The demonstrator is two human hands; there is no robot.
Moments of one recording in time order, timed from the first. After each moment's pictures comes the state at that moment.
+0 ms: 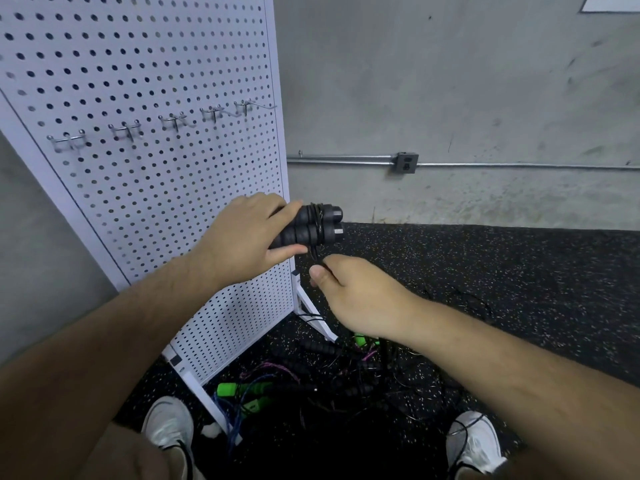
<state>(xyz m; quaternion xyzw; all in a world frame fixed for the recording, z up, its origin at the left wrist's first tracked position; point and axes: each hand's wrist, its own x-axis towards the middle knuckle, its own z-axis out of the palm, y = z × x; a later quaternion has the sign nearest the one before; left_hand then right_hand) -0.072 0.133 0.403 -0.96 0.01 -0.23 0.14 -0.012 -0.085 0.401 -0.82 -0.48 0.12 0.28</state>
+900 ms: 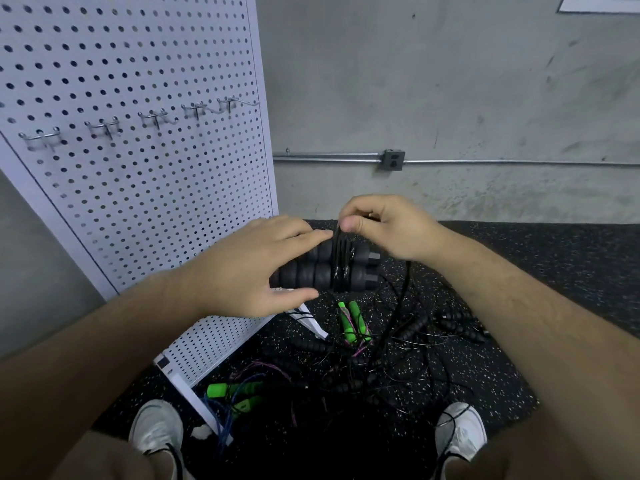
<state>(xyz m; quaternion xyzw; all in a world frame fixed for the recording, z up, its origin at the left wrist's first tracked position) -0.097 0.085 0.413 -0.97 0.17 -0.18 -0.06 0.086 -0.100 0.421 -0.75 -0.54 0.06 0.38</state>
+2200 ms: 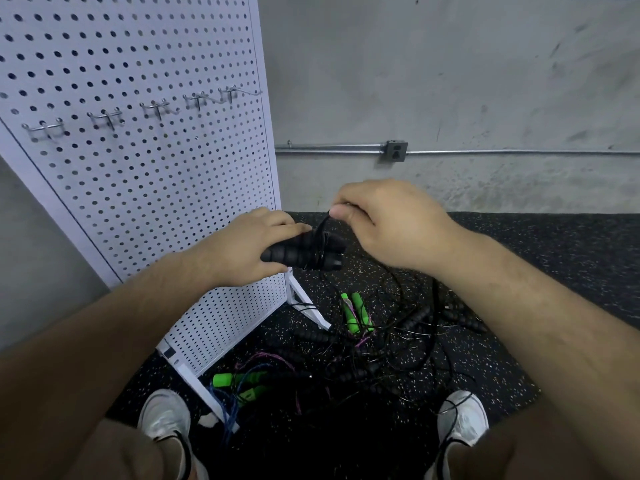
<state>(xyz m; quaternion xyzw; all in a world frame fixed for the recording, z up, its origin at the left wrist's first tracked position) -0.069 0.132 0.382 -0.99 0.07 -0.09 -0.05 0.025 -0.110 0.457 -0.83 -0.53 -0.11 0.17</state>
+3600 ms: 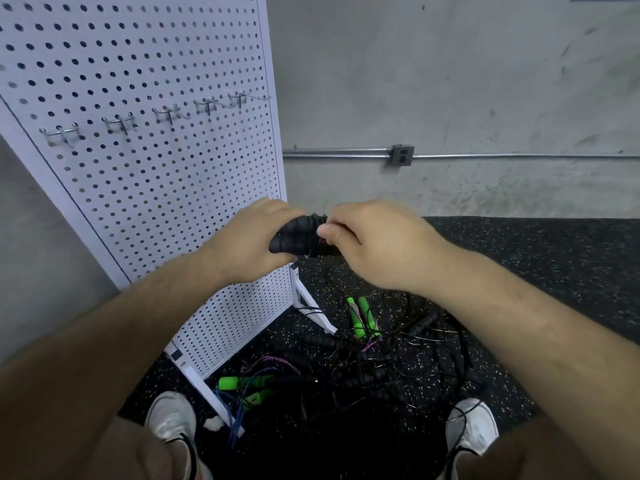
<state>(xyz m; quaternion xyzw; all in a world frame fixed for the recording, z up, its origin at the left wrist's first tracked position) -0.067 0.127 0.391 -0.98 0.03 -0.16 -0.09 -0.002 -0.101 0.453 -0.83 -0.52 -0.07 0.15</state>
